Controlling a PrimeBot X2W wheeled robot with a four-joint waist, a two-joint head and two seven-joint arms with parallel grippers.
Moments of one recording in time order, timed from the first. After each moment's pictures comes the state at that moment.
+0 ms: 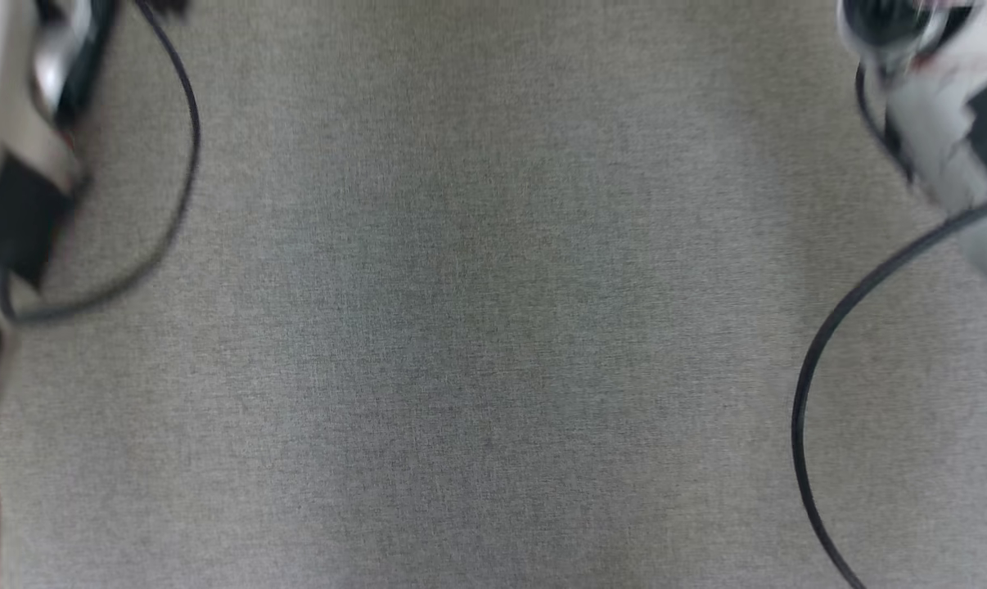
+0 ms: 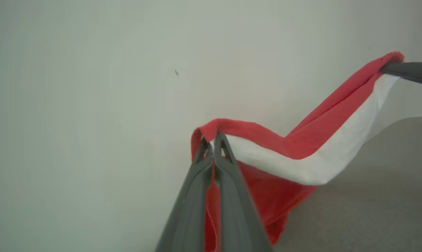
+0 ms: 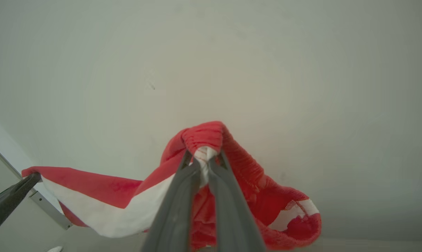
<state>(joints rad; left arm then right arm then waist) -1.45 0.35 -0.59 0.57 -0.43 -0.08 -0.26 -1.51 -0.37 0.96 0.69 1.14 0.13 -0.26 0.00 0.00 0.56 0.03</state>
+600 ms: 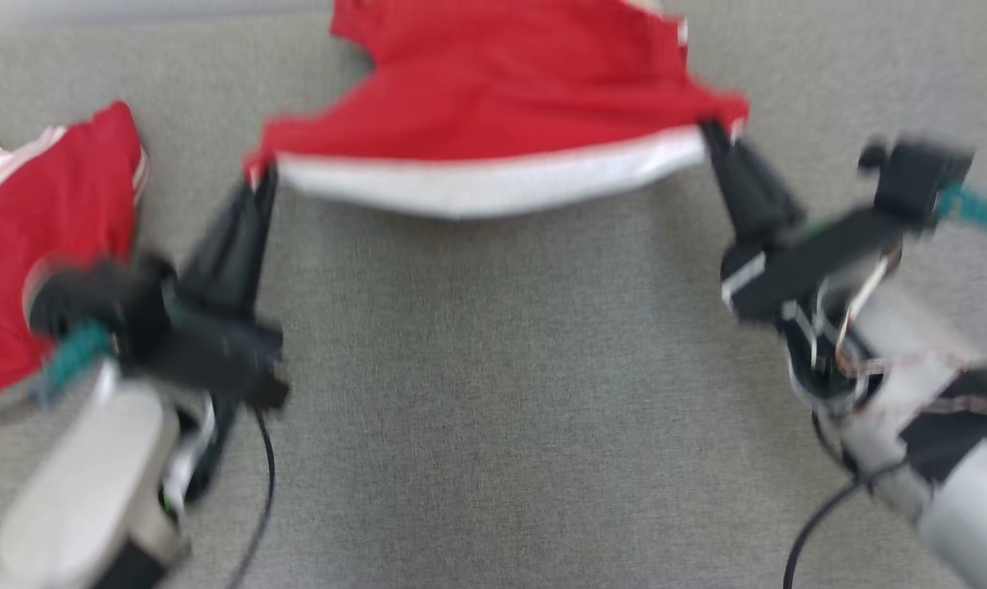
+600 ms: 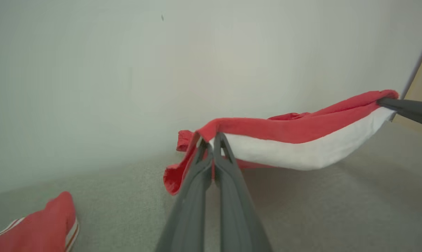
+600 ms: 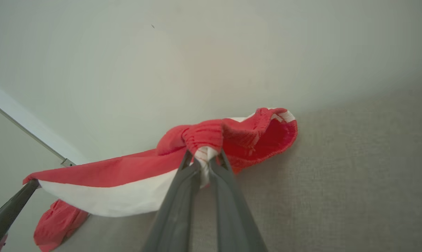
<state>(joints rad) -0.77 0.42 -0.55 0.14 -0.52 0.07 -0.26 -0.91 -0.49 0.92 0.38 1.19 0.13 -0.26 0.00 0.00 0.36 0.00</state>
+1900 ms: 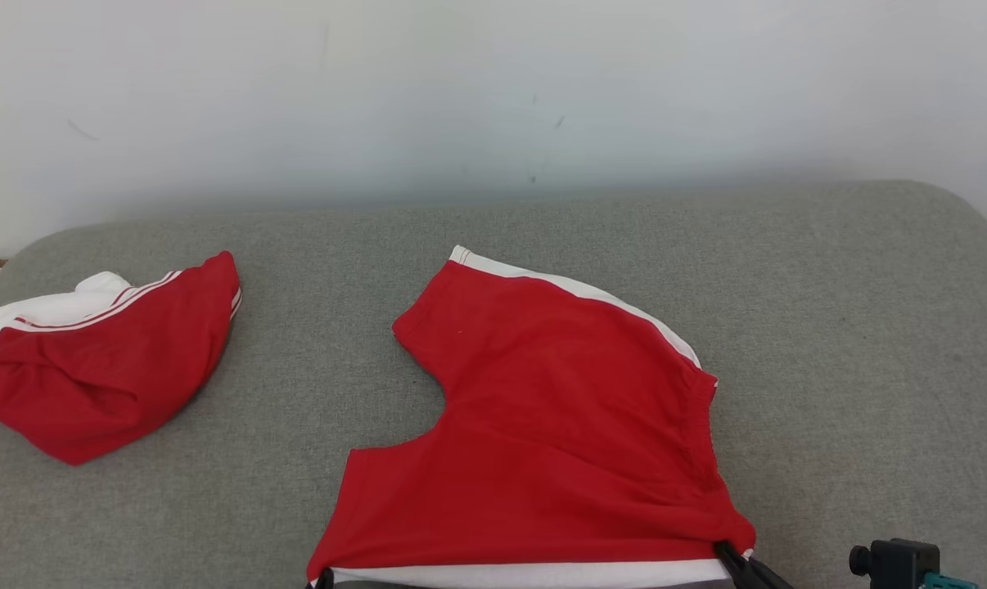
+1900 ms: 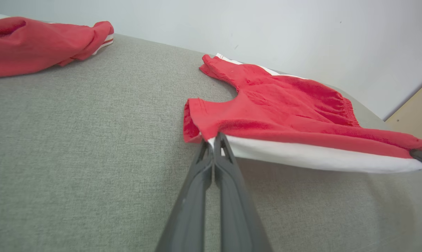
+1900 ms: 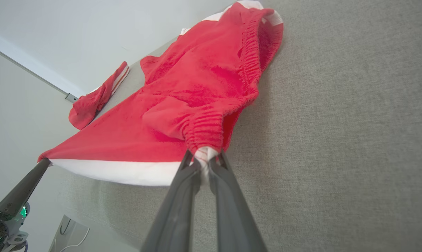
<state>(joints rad) 0.07 0.23 -0.38 0.02 -0.48 0.09 -0.26 -0.02 -0.59 0.75 0.05 1.06 0.13 -0.12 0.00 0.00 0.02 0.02</state>
